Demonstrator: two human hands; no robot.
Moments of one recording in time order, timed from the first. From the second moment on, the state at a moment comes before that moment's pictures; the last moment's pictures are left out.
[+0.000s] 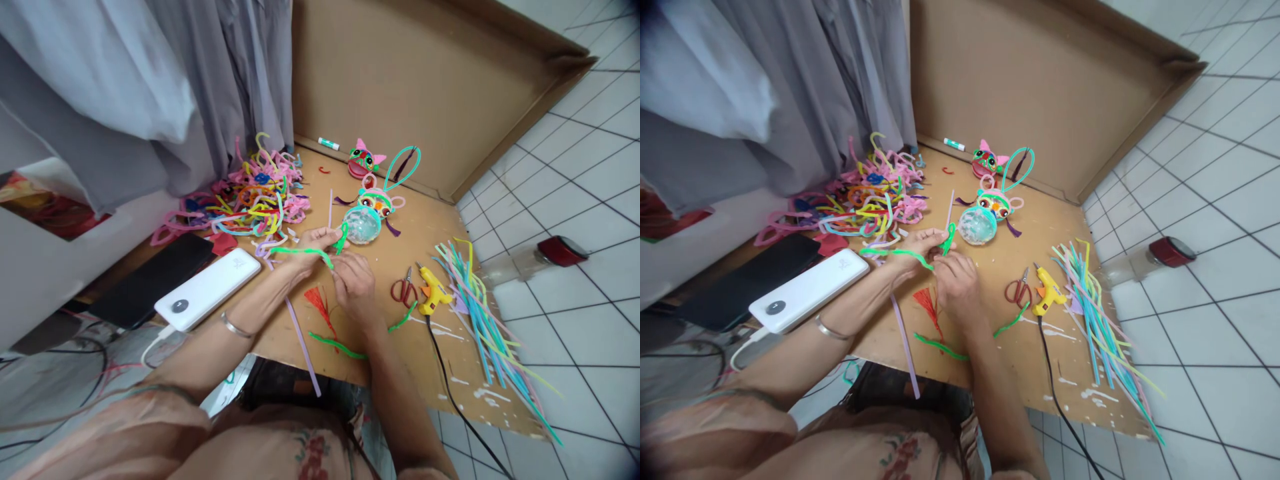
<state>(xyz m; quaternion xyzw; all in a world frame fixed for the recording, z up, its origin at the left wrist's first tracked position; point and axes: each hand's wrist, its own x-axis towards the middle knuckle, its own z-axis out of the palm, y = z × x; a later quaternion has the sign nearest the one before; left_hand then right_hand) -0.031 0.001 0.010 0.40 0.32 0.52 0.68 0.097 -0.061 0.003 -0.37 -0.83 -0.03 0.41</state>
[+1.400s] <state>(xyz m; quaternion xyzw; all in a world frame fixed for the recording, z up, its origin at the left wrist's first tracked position) -0.029 -0.015 0.023 0.59 0.26 0.34 0.69 0.111 -0.049 0.012 -0.43 -0.48 0.30 0.71</state>
